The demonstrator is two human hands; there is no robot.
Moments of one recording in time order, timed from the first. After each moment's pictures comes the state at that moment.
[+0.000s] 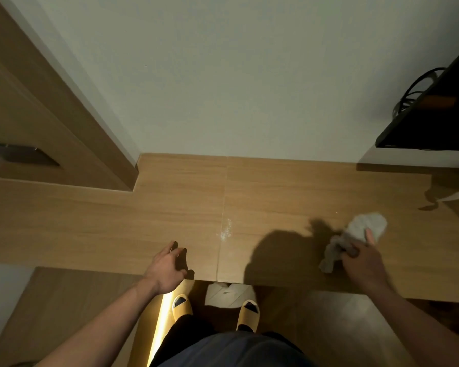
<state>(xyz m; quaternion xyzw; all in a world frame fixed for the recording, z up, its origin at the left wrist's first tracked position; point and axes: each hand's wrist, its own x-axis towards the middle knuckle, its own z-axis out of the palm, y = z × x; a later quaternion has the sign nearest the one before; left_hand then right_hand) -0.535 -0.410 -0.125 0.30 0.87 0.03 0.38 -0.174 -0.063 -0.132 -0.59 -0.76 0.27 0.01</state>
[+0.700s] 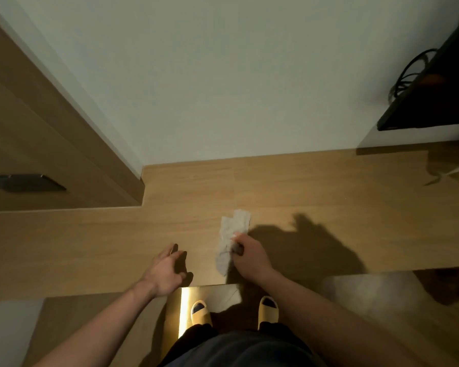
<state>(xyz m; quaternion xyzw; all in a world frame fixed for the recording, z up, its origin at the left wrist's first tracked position) -0.611 -0.447 -0.112 0.34 0.85 0.01 0.40 -0.413 -0.268 -0.120 -0.41 -0.77 0.49 -0.03</state>
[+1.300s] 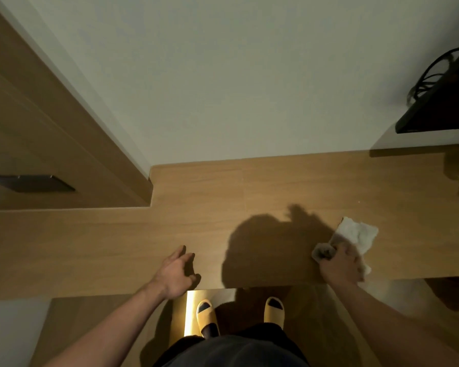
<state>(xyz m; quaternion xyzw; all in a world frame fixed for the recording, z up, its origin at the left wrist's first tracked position) -0.620 -0.440 -0.120 0.35 0.84 0.01 0.42 -0.271 -0.168 -0.189 -0.71 -0.65 0.27 -0.08</state>
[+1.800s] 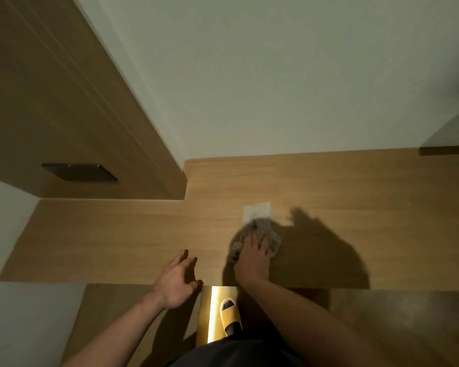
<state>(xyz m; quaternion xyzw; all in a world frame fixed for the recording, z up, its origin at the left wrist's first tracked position) -0.661 -0.523 -0.112 0.32 0.86 0.04 0.40 -0.522 -0.353 -0.170 -0.46 -0.83 0.27 -0.16</state>
